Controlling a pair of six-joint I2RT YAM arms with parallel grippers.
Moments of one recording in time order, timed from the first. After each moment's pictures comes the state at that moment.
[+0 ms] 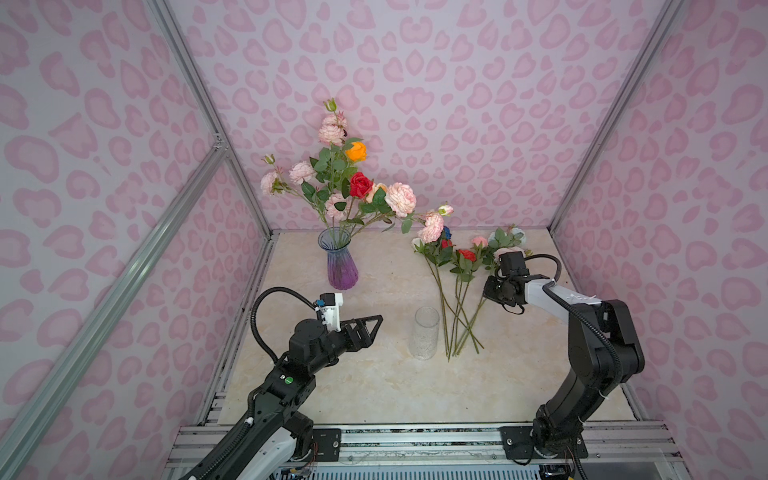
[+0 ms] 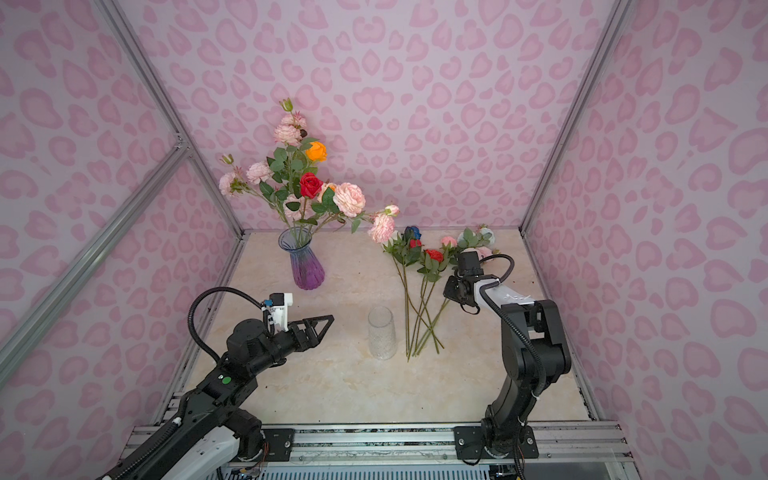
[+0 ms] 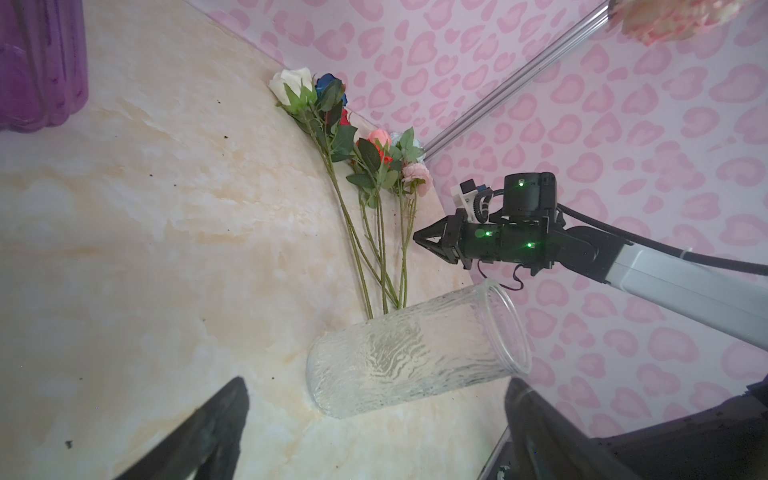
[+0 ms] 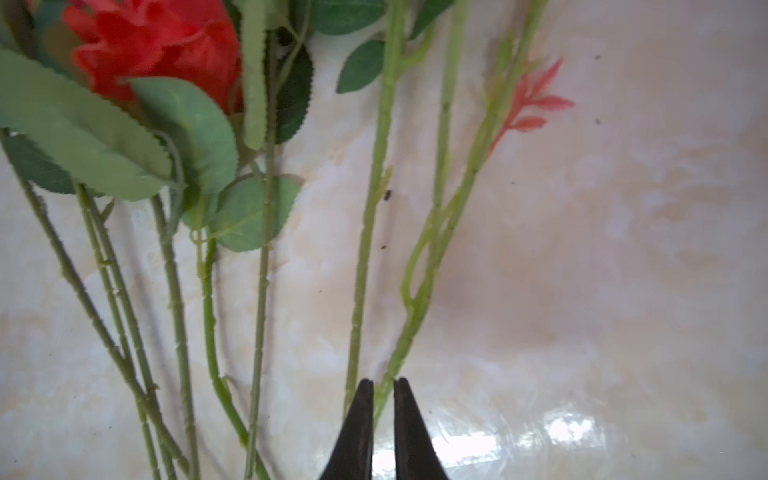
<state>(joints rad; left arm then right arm) -0.48 0.72 0.39 0.04 0.31 -0.76 0.09 1.77 1.06 -0.34 -0.03 0.54</state>
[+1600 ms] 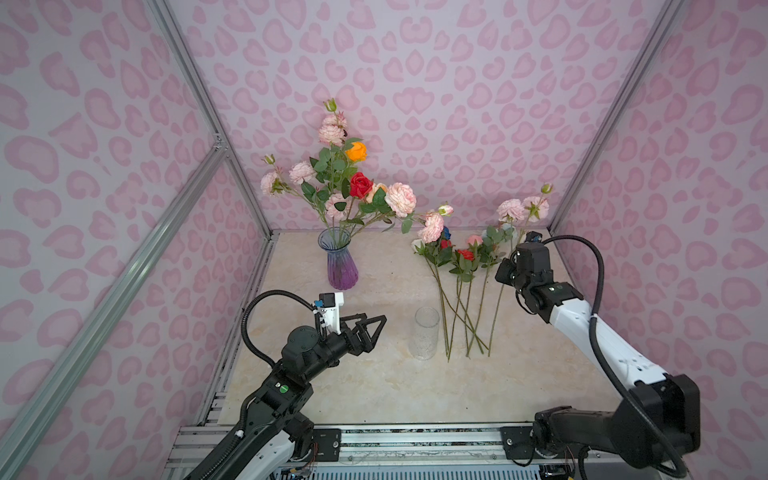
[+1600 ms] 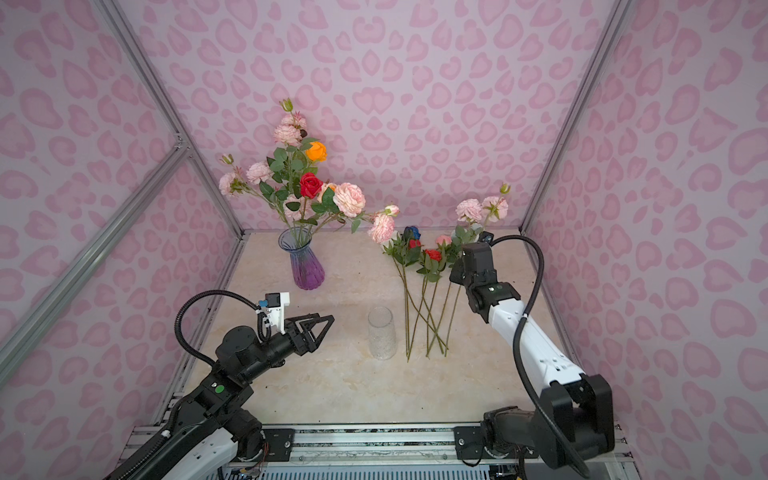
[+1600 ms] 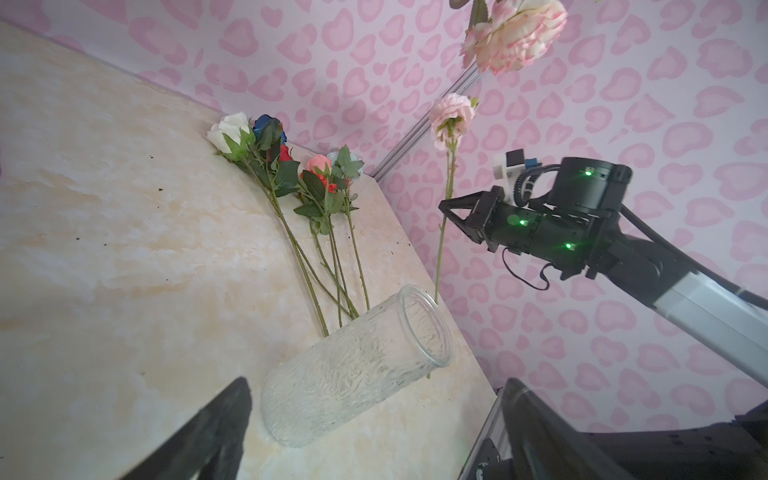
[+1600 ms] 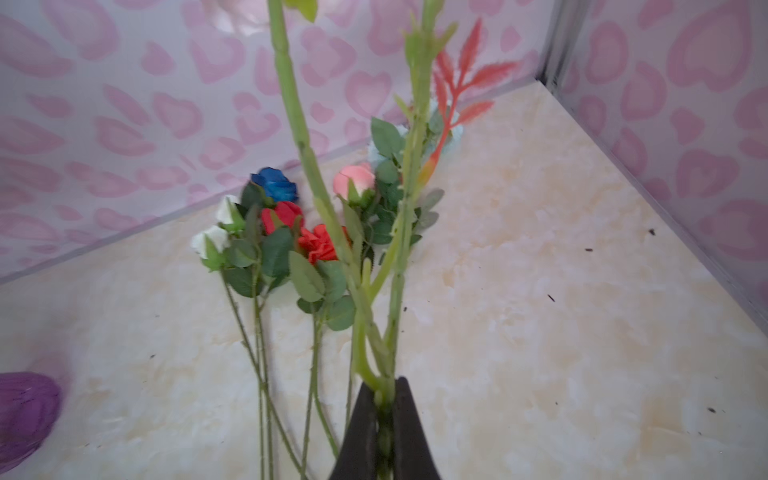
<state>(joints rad) -0.54 0.58 0.40 0.07 0.29 -0.73 0.24 1.19 0.96 -0.28 0.25 0.44</state>
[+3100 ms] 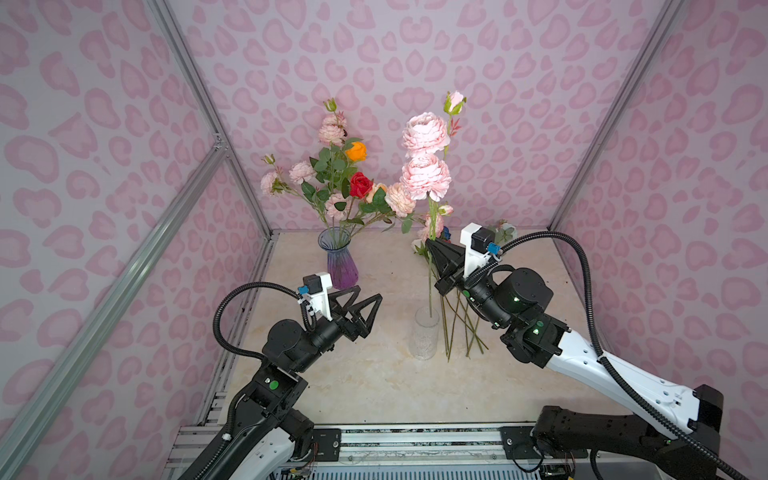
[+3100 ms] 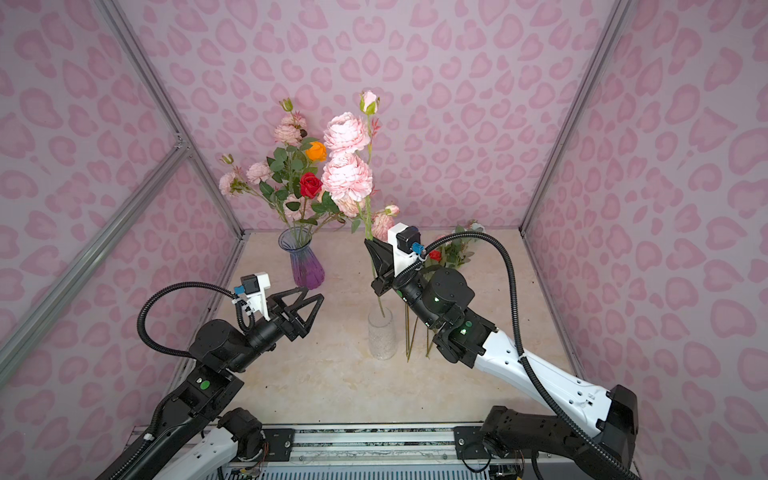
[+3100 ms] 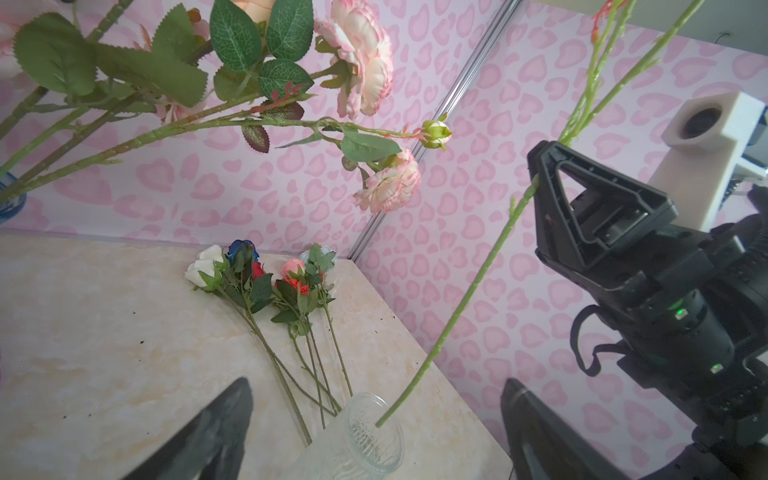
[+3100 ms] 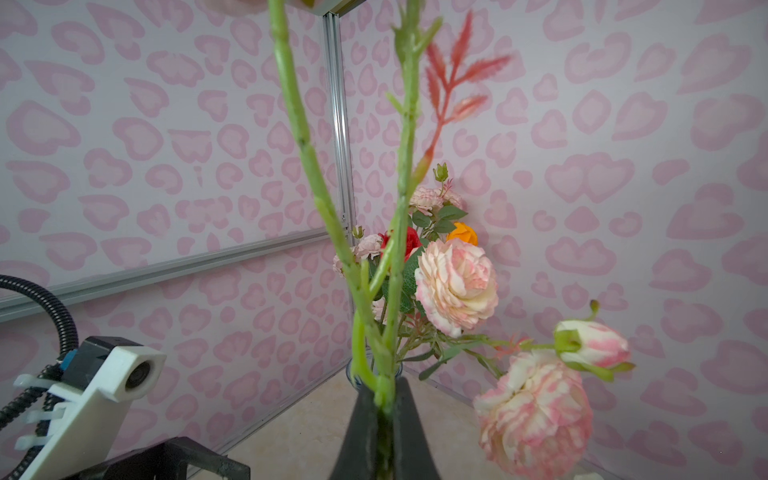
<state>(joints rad) -0.54 0.62 0.57 0.15 0.24 -0.60 0.90 1.16 1.07 0.33 0.15 0.05</state>
